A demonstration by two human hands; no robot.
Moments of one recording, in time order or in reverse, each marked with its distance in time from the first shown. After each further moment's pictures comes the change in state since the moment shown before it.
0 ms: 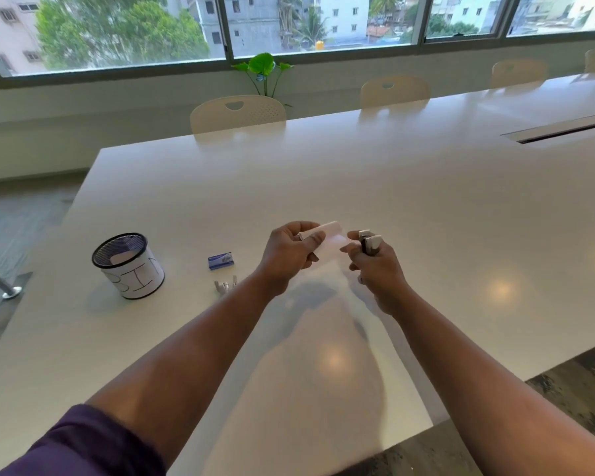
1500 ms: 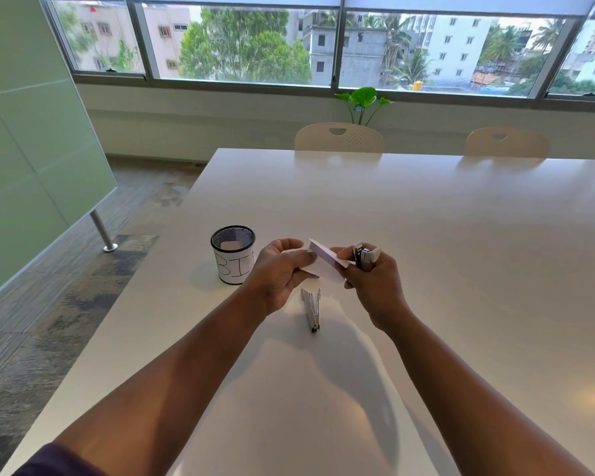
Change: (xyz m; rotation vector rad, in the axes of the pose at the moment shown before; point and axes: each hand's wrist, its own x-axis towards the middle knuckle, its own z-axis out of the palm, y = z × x) left_hand -0.057 0.013 -0.148 -0.558 0.293 -0.116; right_hand -0.019 -0.034 0.146 0.072 -0.385 -0.287
